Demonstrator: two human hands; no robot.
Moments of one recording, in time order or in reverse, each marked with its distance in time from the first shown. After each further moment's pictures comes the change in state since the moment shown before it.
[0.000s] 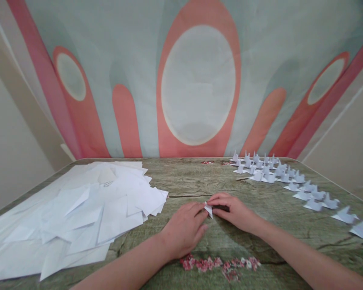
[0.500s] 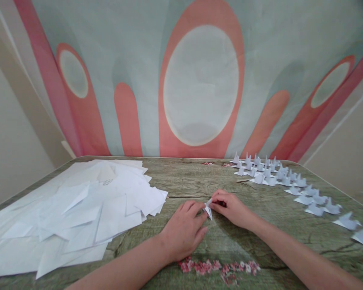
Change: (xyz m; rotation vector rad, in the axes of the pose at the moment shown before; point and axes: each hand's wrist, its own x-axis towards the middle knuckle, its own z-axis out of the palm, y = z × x) left_hand 0.000 0.005 -0.006 0.010 0.018 -0.053; right_hand 0.011 0.010 0.003 -0.029 0.016 0.101
